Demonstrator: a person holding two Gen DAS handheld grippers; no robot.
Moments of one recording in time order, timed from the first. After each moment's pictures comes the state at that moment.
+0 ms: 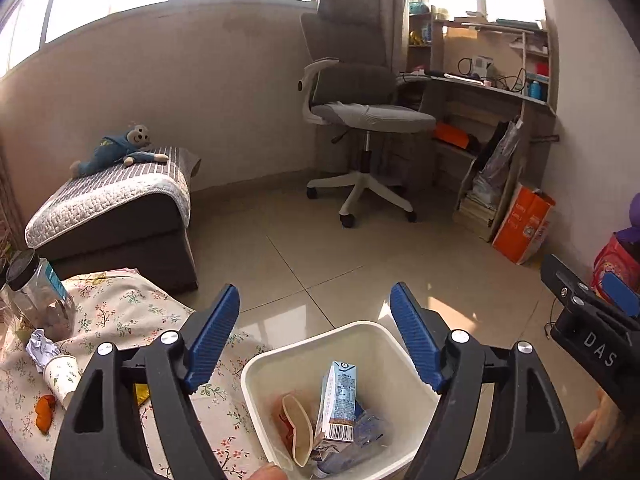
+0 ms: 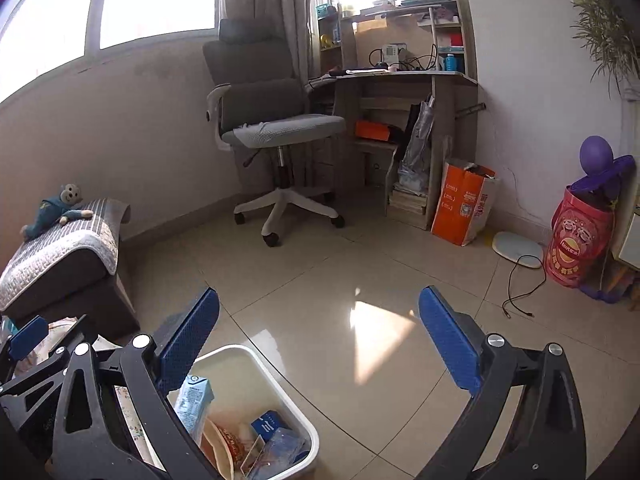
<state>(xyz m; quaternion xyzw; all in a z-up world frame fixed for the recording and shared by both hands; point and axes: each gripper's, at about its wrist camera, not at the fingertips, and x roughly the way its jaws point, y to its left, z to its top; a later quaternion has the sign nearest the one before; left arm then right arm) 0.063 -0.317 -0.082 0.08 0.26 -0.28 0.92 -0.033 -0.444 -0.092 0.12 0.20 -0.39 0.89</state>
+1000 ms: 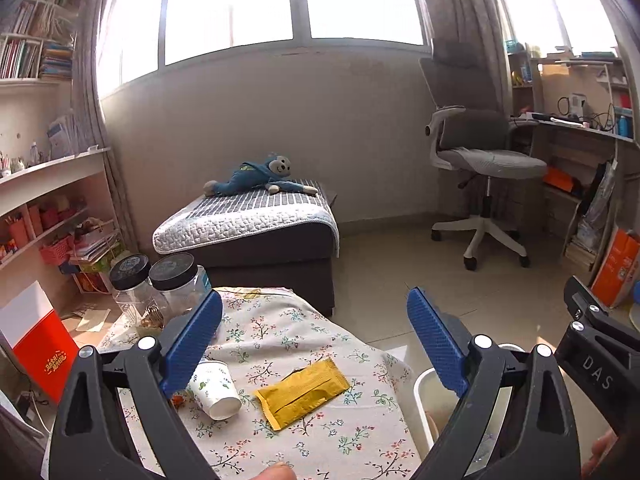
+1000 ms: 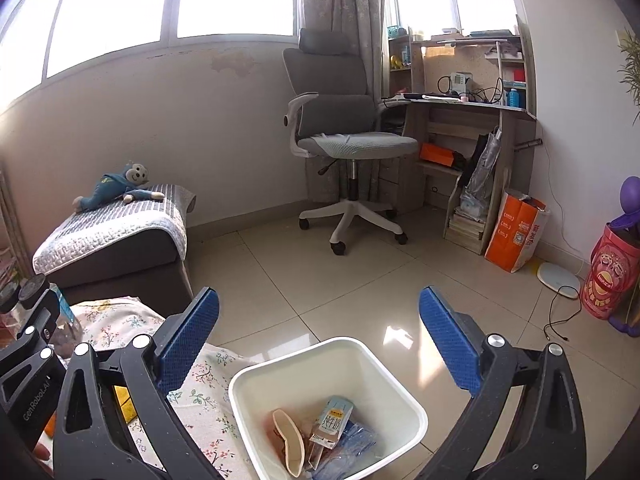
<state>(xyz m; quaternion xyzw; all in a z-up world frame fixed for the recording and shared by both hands) 0.063 -0.171 -0.060 0.06 0.18 -0.08 0.98 0.018 -0.322 -0.078 0.07 0.19 -0.29 0.93</state>
